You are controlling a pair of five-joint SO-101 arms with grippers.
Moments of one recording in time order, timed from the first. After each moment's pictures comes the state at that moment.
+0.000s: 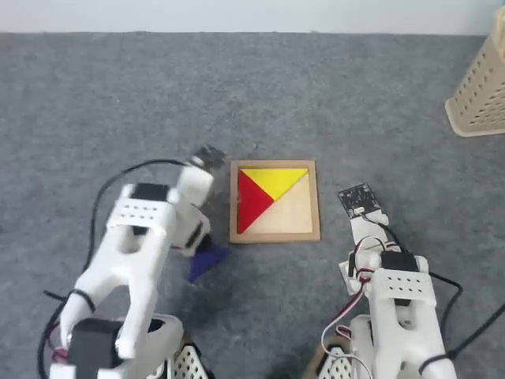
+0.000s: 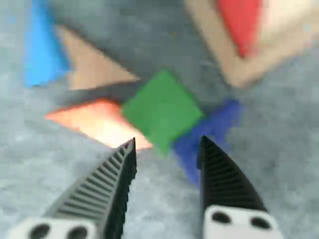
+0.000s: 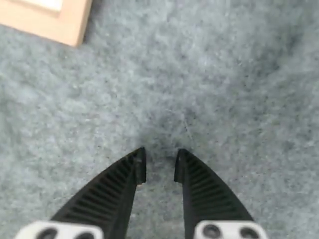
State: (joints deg) left arm -0.1 -18.7 50.6 68.8 -19.0; right arm 1.2 -47.7 79.0 54.9 22.6
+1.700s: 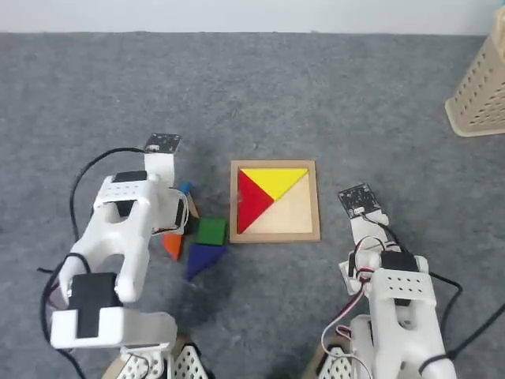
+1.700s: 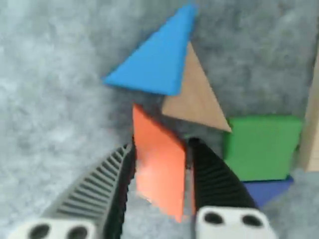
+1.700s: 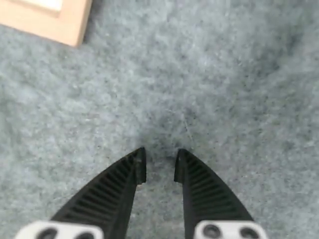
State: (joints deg) left arm -10.7 -0.9 44.3 59.1 -4.8; right arm 1.2 -47.7 79.0 54.9 22.6
